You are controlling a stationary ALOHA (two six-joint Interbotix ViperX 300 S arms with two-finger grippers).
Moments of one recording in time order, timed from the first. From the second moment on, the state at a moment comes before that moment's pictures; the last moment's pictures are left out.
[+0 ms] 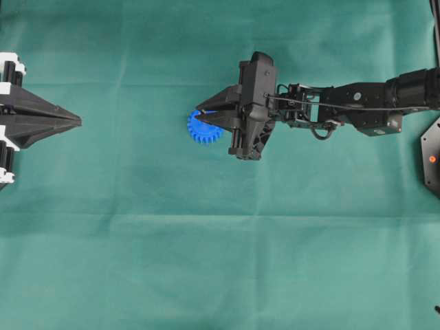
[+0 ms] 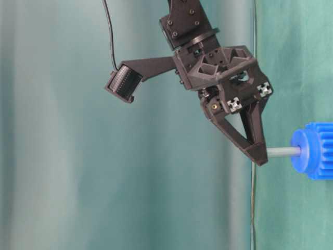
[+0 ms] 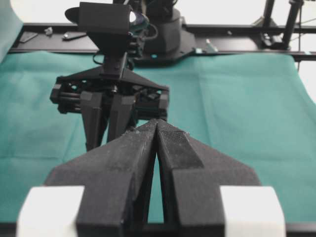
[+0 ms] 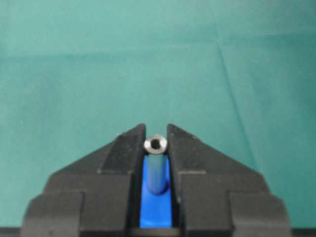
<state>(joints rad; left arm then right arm) 0.00 -0.98 1.18 0.01 -0.15 -0.01 -0.12 0.20 0.67 0.02 -0.47 -0.04</state>
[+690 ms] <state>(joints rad) 0.00 -0.98 1.18 0.01 -0.15 -0.01 -0.12 0.26 0.68 0.03 -0.49 -0.03</state>
